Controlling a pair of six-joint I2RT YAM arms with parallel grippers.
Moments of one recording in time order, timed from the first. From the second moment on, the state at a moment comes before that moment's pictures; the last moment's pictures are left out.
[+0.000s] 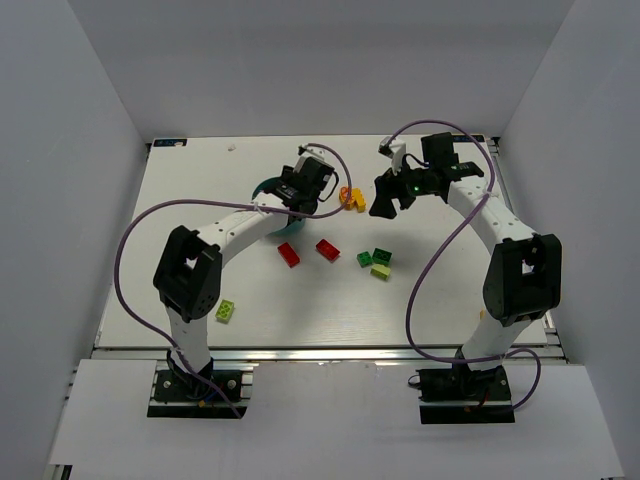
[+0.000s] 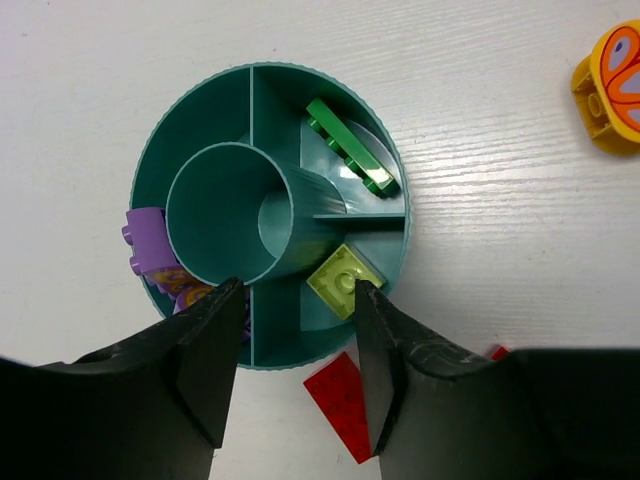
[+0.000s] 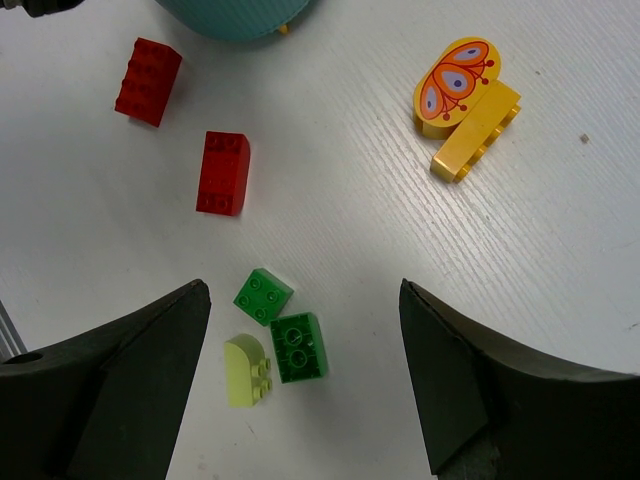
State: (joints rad) left arm -0.67 1.89 1.54 -0.47 -0.65 -0.20; right arm 0.25 1.72 1.44 -0.58 -0.70 -0.40
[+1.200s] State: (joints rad) left arm -0.36 0.86 0.81 -0.58 -0.30 -0.85; right arm 0.42 1.88 1.45 -0.87 -0.33 -0.62
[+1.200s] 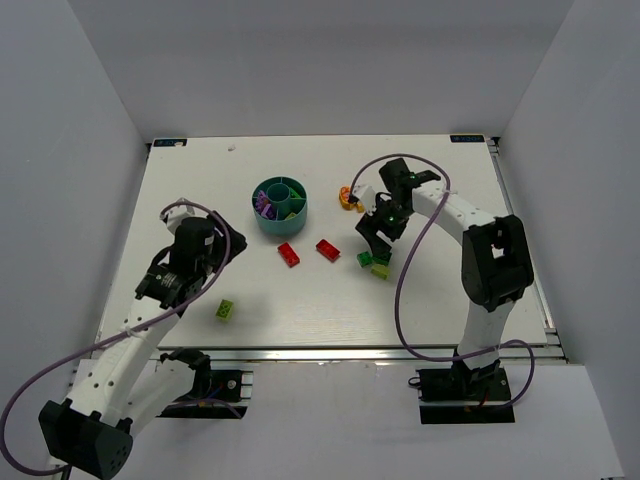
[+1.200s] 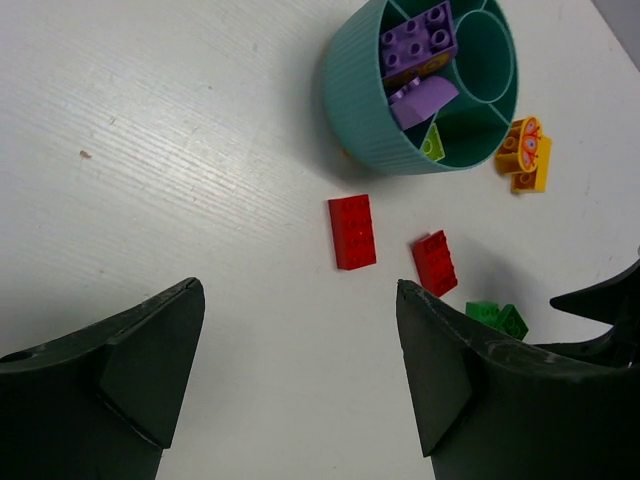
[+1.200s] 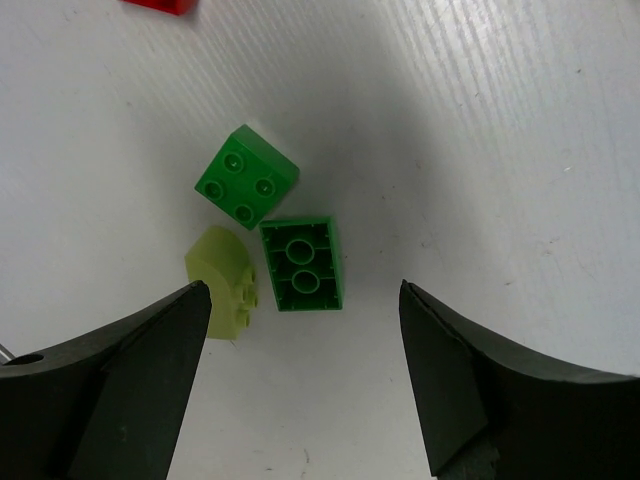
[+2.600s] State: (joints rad) left arm -0.36 0.80 0.71 -0.61 -0.30 -0.92; right arm 0.44 1.93 1.32 -0.71 -0.28 -0.65
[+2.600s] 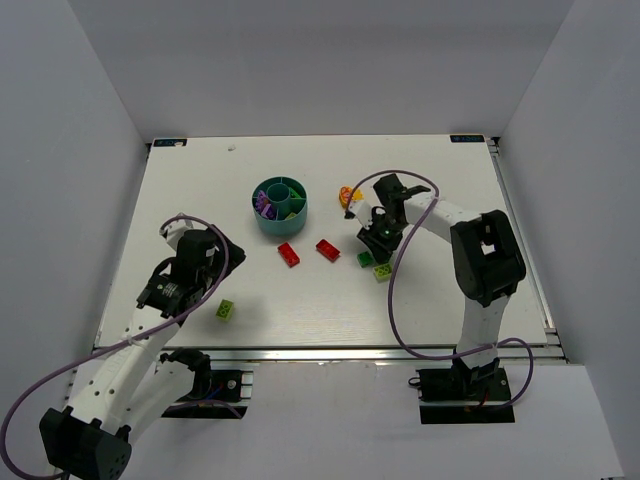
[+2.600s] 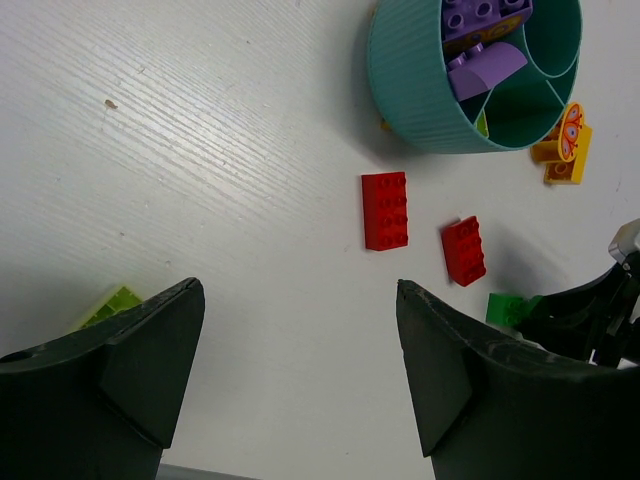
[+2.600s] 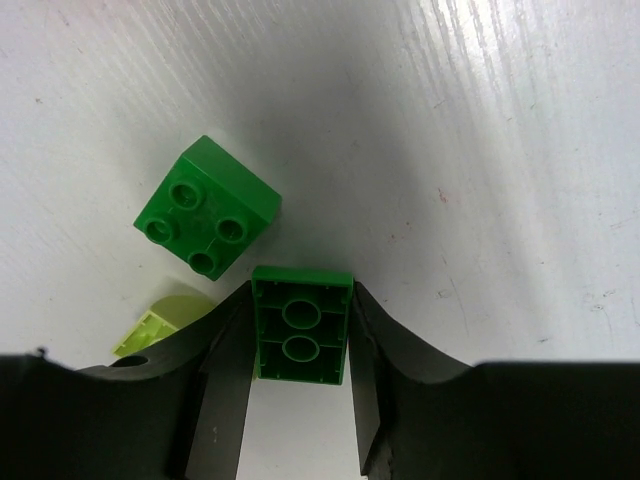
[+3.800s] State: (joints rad) left arm -0.36 0.76 0.61 -0.58 -0.27 -0.96; right arm 0.64 2.21 2.10 -0.76 -0.38 -0.39
